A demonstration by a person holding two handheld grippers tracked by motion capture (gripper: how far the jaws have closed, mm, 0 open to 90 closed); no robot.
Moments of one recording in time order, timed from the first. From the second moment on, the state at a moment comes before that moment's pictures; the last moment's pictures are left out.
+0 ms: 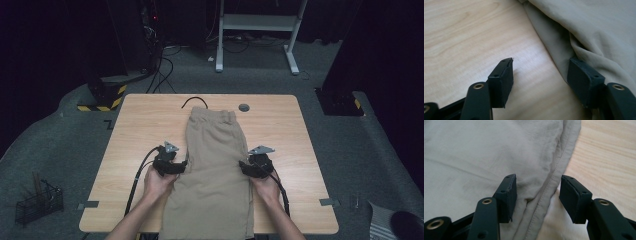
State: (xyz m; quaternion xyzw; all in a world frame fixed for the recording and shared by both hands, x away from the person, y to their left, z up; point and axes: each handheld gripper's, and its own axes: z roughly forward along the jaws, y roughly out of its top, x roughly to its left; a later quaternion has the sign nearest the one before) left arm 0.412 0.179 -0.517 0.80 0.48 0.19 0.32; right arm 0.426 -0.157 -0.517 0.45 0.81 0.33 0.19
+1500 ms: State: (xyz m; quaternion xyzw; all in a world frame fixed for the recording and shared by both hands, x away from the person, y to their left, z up) left arm 0.422 0.166 -0.502 0.79 0.49 0.09 0.36; right arm 0.427 -0.157 -0.513 0.48 0.80 0.32 0.16
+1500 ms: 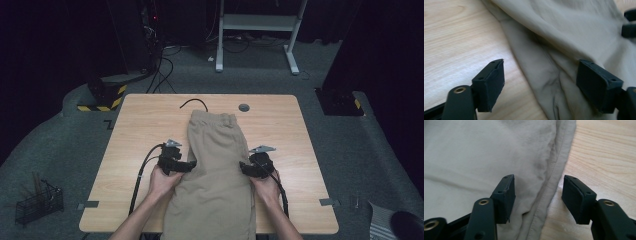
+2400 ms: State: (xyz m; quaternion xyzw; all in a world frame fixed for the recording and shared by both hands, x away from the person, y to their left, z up) left arm 0.414 0.142 -0.512 0.82 0.44 0.13 0.33; right arm 0.403 -0.143 -0.514 0.44 0.82 0.33 0.15
